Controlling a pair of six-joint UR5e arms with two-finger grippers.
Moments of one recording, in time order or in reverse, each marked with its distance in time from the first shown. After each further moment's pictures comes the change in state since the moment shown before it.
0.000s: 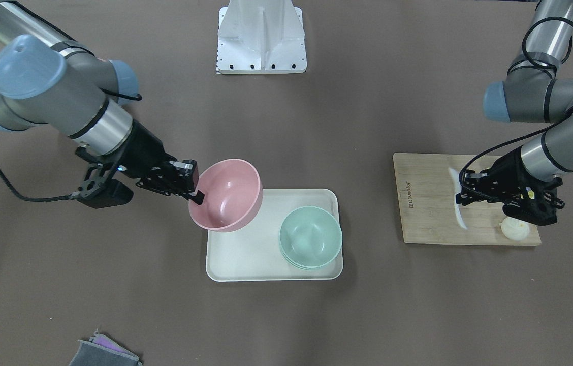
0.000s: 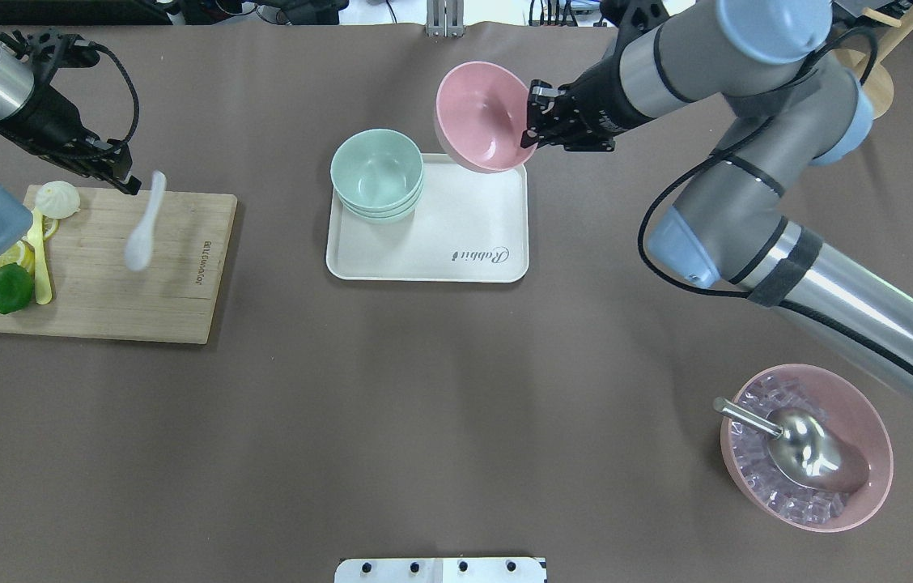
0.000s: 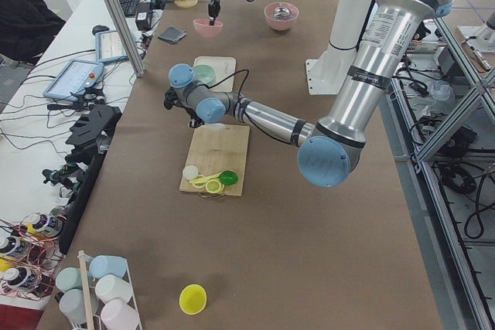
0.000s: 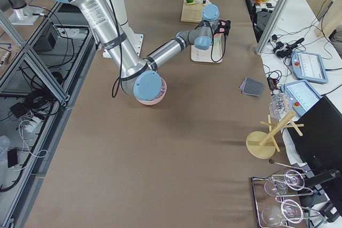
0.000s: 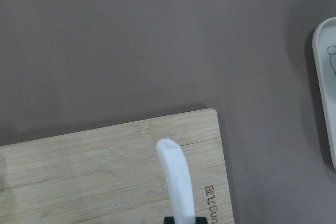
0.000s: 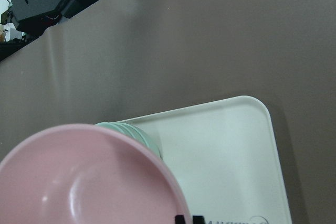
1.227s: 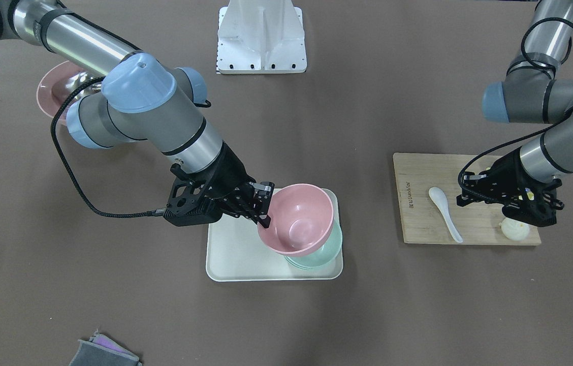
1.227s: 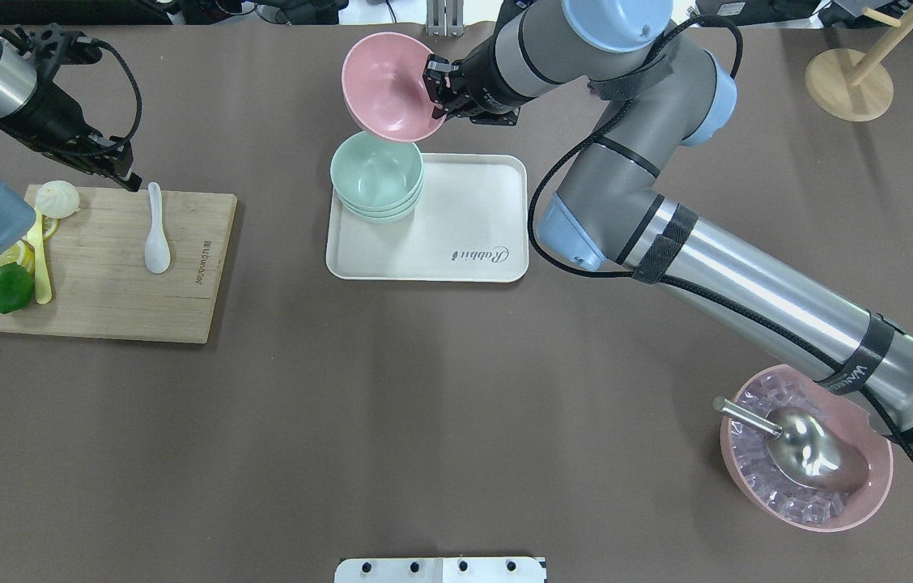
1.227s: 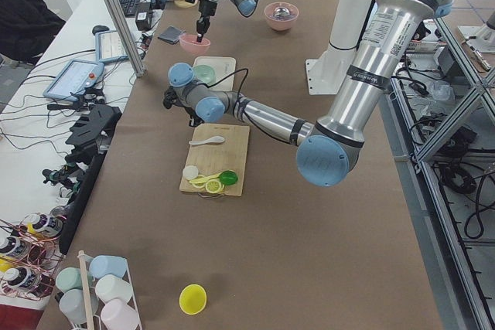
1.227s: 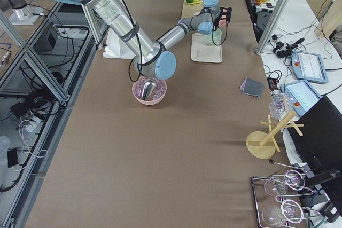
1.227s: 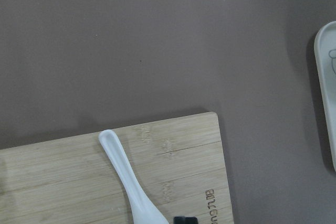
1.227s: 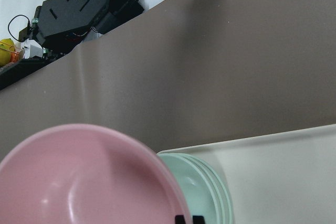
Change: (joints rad) left arm 0.000 -0.008 0.001 0.003 0.004 -0.008; right arm -0.049 0.210 -0.199 0.006 -0.112 0.015
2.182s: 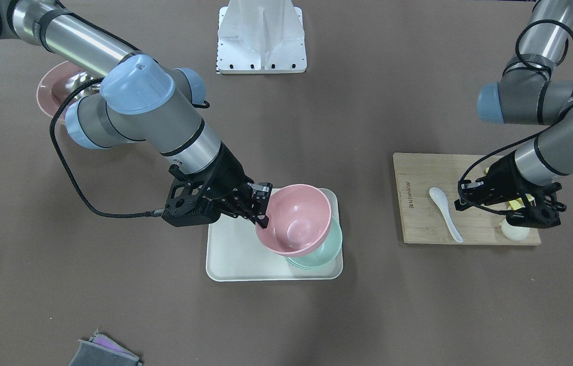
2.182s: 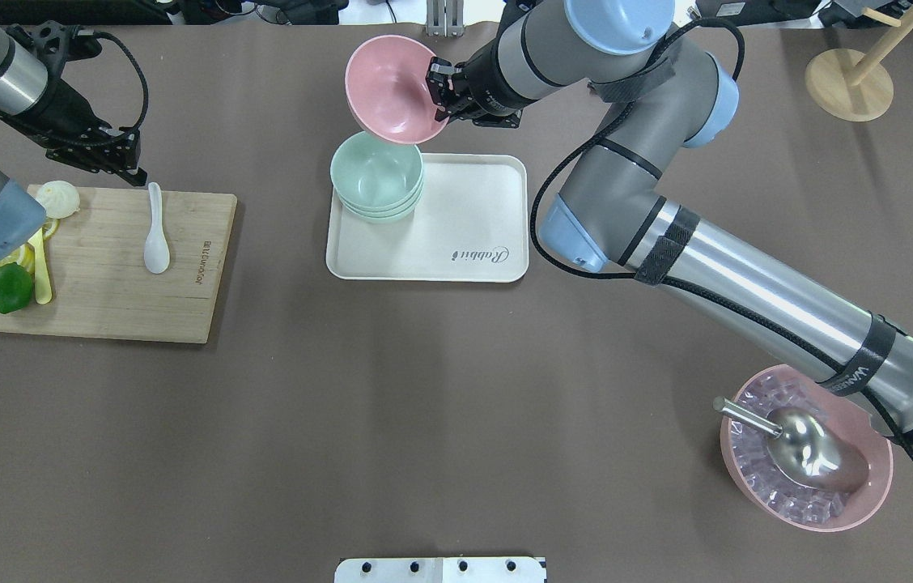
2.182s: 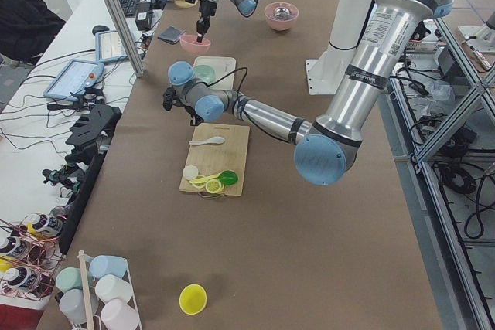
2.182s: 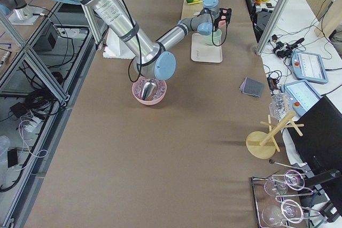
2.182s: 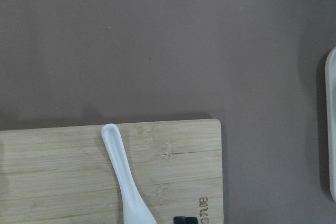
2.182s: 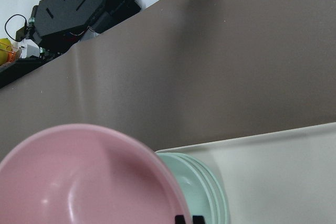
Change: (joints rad) left arm 0.026 -0.019 0.000 0.006 0.092 -0.208; right arm -0.001 -0.006 0.000 0.000 0.002 0.000
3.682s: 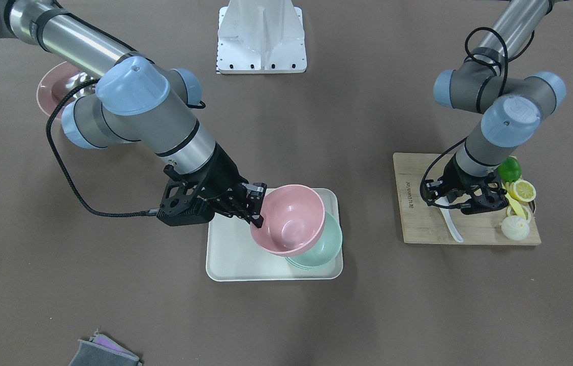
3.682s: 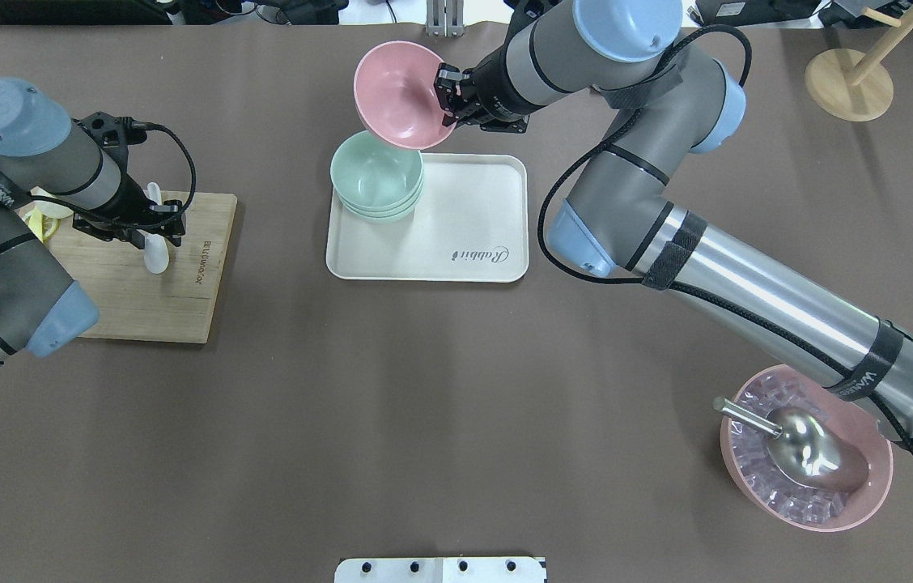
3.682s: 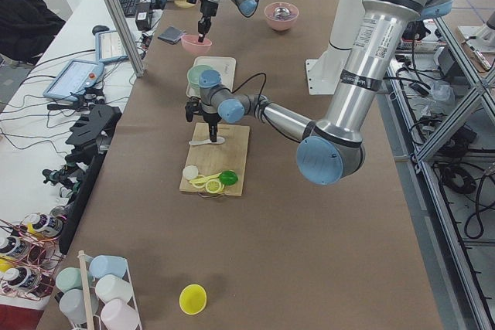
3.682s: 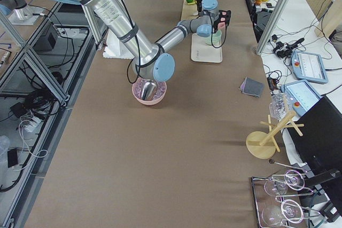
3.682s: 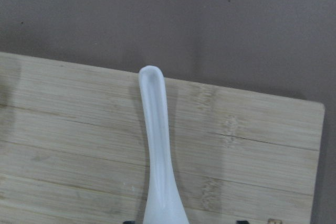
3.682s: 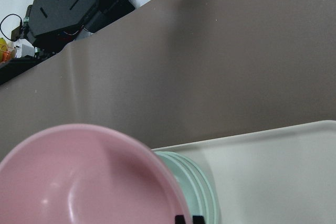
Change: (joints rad) left arm 0.185 0.066 -0.041 0.040 0.272 -0.197; right arm -0.001 -0.020 0.014 0.001 -0.002 0.000
